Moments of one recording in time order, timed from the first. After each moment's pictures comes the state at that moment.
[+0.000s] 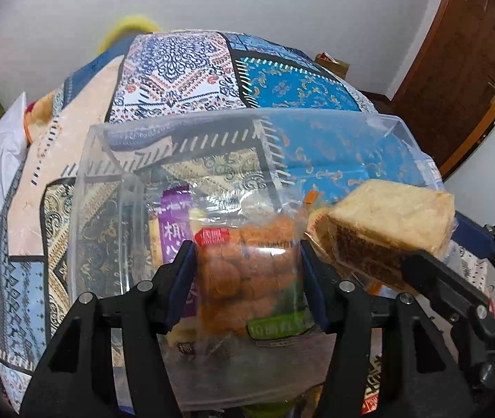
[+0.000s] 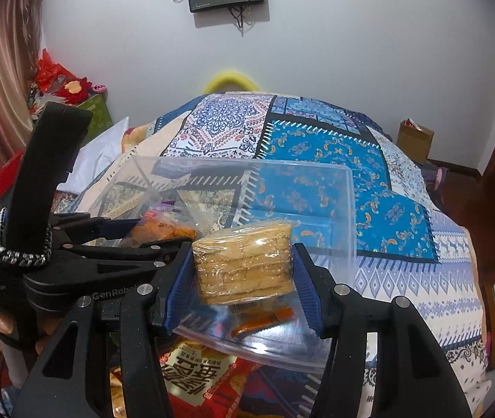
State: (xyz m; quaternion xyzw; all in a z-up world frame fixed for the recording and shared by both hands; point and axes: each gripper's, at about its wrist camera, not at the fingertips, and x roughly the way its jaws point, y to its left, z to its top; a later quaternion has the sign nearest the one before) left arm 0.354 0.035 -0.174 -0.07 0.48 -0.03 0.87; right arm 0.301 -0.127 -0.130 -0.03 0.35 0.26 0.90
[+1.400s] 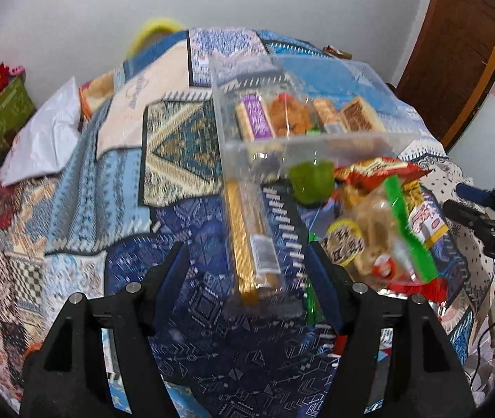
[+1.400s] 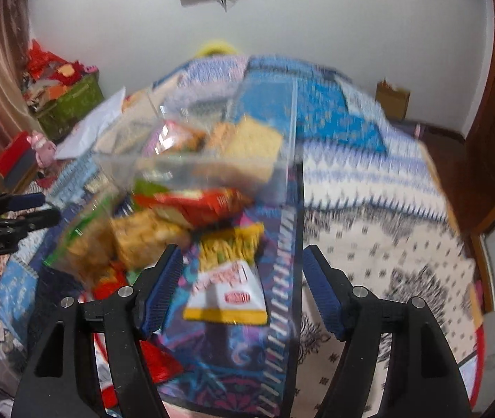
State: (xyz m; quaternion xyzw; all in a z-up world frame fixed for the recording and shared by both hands) left arm 0.168 0.079 -0.153 -0.04 0.48 -0.01 0.88; right arm 0.208 -0.186 -0.161 -0.03 0.42 0.23 0.88
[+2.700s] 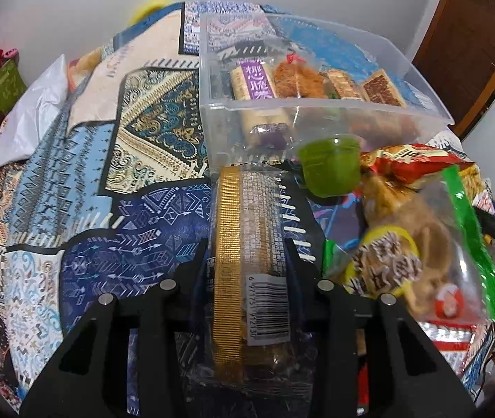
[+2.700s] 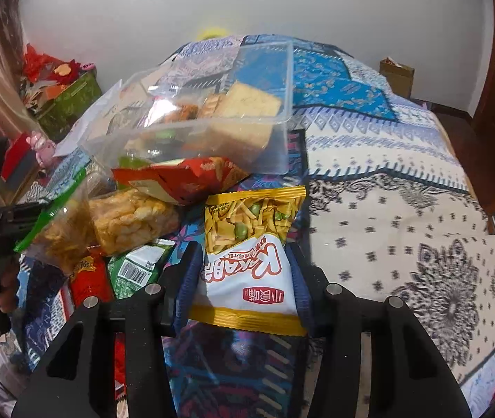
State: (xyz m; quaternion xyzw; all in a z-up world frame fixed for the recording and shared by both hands) left arm 0.196 0.071 -0.198 -0.05 0.50 0.00 0.87; right arm 0.205 -0.196 -0.173 0.00 0.42 0.23 0.88
